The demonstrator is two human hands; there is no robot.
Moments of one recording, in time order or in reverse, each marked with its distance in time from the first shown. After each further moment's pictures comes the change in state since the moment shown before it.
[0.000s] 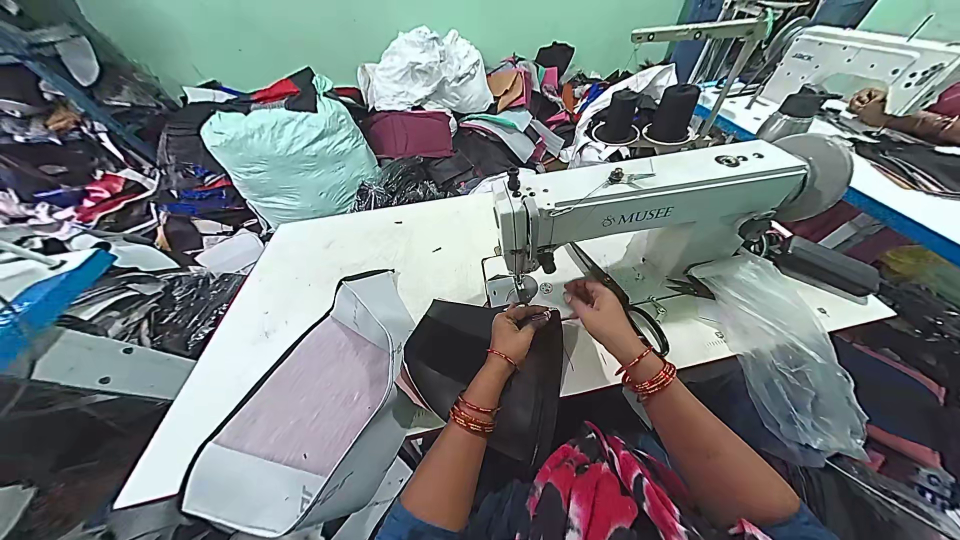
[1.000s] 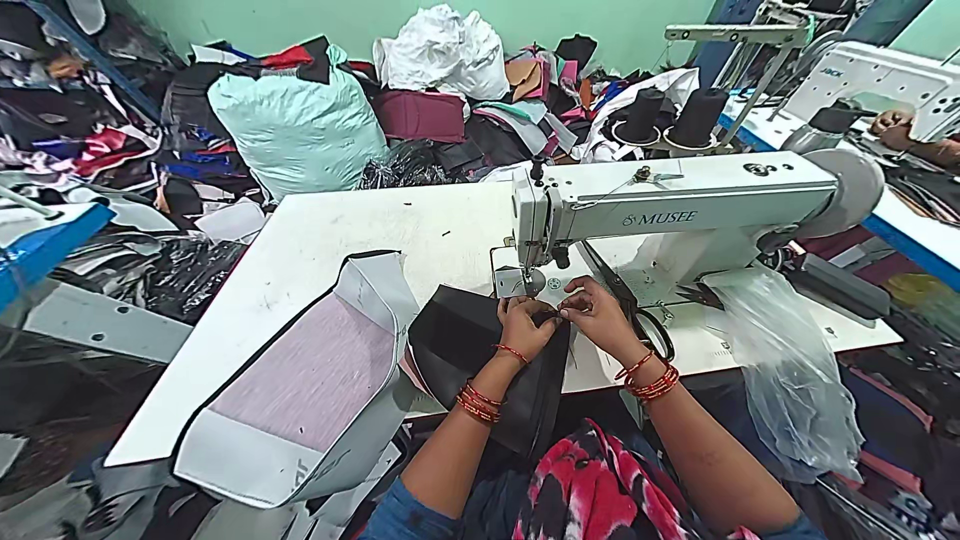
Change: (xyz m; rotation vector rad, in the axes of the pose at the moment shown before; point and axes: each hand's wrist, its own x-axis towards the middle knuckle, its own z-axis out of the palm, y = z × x) left_hand 0.000 0.007 0.003 0.357 -0.095 -0.051; right_hand 0.000 0.002 0.005 -0.180 -0.157 -0.103
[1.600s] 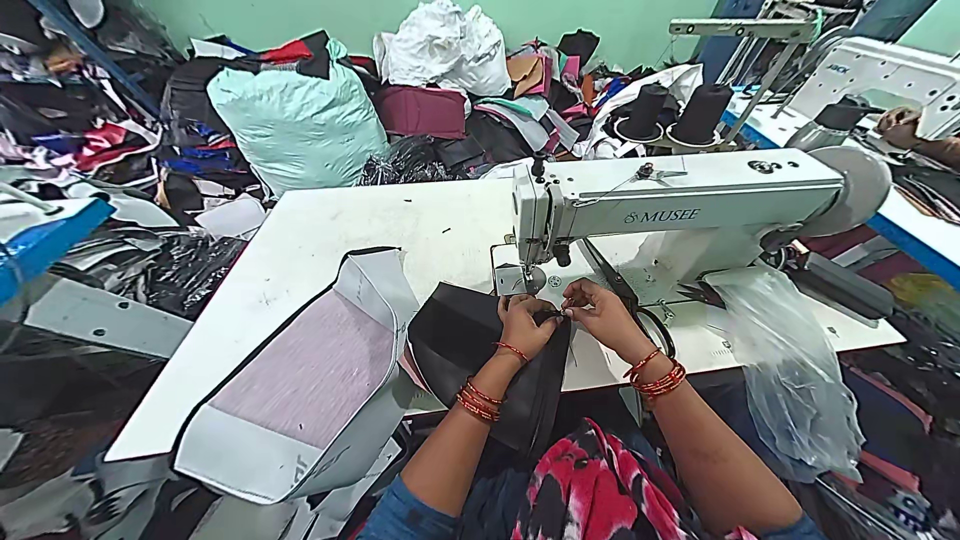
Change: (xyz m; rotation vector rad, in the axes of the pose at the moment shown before) left_hand 0.000 0.001 0.000 0.012 -0.017 0.003; right_hand 0.002 0.008 -0.007 0.004 -0.063 -0.044
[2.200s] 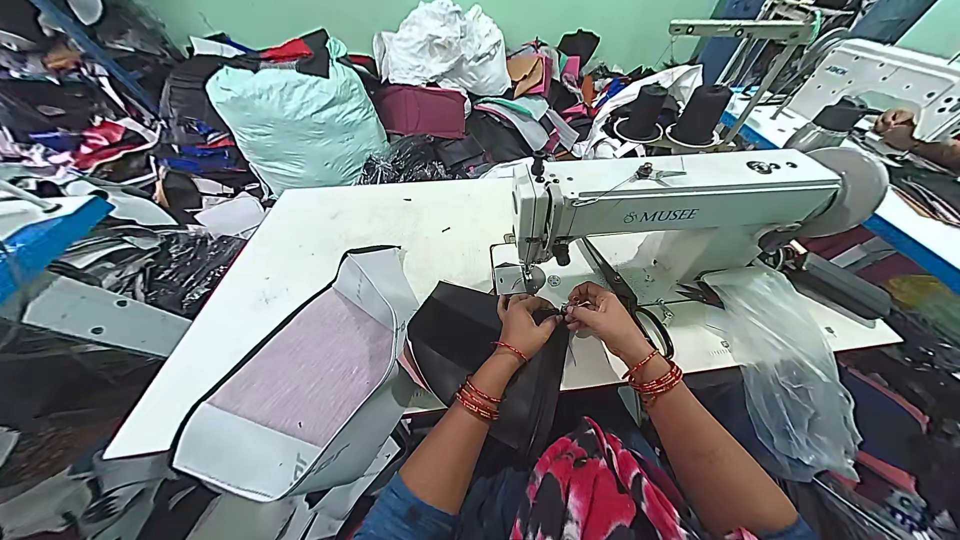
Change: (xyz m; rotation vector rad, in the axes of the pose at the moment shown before) left_hand 0.001 -0.001 0.000 -0.002 0.000 -0.008; right_hand -0.005 -0.007 0.005 0.361 0.074 0.250
